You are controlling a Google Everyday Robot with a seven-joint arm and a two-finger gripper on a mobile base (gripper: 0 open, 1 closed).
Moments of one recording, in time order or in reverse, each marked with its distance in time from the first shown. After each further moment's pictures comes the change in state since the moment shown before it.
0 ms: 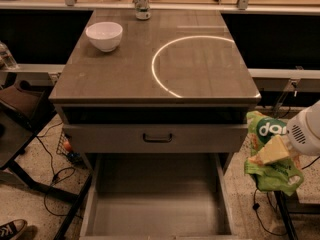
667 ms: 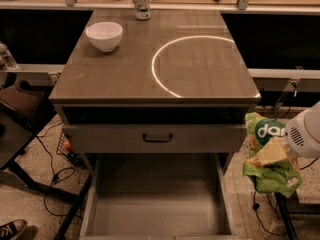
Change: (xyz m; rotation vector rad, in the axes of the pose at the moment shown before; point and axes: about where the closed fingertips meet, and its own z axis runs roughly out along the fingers) arm 0.004 0.003 0.003 -0.002 0.000 -0.004
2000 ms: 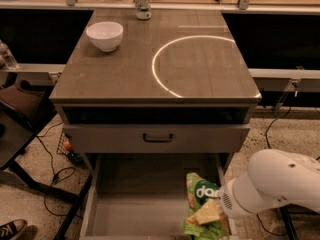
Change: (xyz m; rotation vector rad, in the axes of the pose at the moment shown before) arm 0.084 0.148 0.159 -0.332 0.125 -0.043
